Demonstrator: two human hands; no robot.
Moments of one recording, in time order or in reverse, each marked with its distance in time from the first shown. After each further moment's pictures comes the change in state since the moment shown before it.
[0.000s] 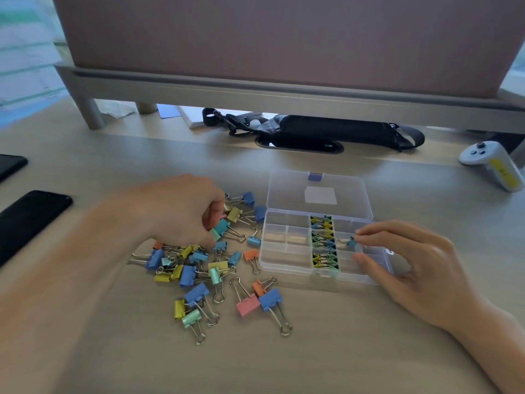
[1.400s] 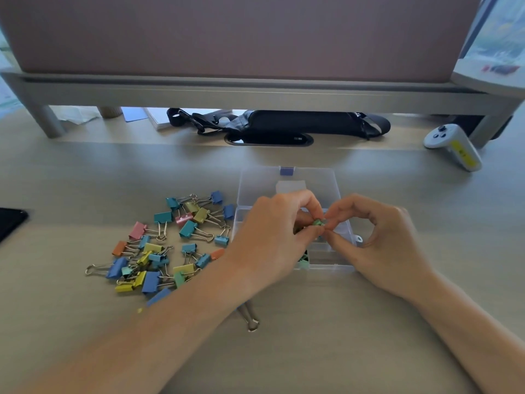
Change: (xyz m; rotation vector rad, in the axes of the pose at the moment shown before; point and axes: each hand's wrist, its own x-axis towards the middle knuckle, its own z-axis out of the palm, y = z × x) left_hand 0.031 0.136 0.067 -0.663 0.424 0.333; right_hand 0.012 -0.008 -0.003 0.272 0.021 0.300
